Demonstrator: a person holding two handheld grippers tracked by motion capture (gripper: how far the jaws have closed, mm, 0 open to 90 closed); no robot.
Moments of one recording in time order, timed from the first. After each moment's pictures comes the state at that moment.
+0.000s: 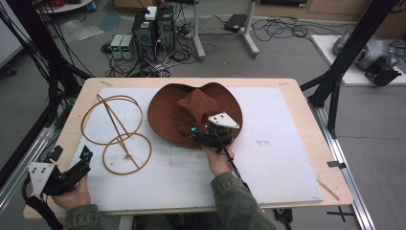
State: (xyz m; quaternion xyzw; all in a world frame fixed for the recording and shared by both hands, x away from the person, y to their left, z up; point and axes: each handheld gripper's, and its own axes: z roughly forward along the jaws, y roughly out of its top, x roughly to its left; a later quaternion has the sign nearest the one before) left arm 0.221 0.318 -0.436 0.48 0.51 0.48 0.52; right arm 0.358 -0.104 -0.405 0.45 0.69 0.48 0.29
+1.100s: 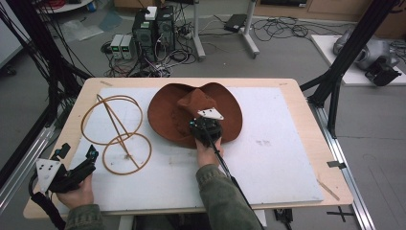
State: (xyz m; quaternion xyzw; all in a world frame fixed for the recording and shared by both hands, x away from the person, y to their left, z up) left arm 0.228 0.311 -0.437 0.50 0.50 0.47 0.53; right arm 0.388 -0.072 -0.420 0.51 0.69 0.42 0.29
